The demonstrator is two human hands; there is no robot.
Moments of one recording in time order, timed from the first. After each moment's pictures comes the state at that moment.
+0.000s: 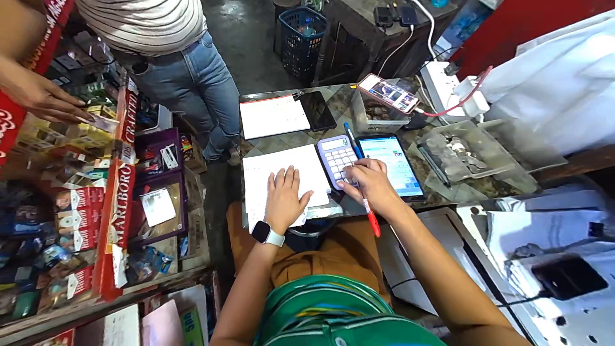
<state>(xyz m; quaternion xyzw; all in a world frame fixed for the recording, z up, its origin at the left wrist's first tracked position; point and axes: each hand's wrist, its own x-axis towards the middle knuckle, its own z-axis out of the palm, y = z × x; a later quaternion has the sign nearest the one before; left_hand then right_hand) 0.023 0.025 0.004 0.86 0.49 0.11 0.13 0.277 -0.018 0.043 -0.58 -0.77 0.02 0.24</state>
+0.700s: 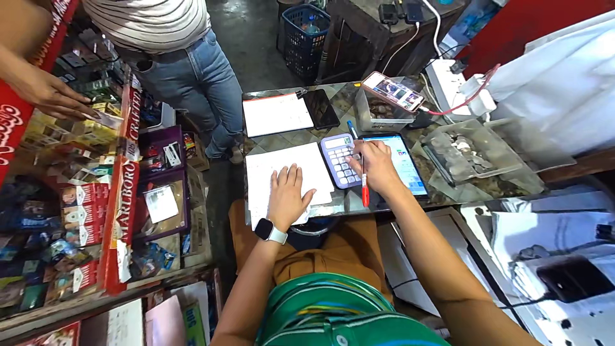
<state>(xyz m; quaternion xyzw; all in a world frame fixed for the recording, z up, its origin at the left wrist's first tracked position) 0.022 0.025 0.004 0.86 0.49 0.10 0.13 0.289 0.020 0.048 -0.64 -0.73 0.03 0.25</state>
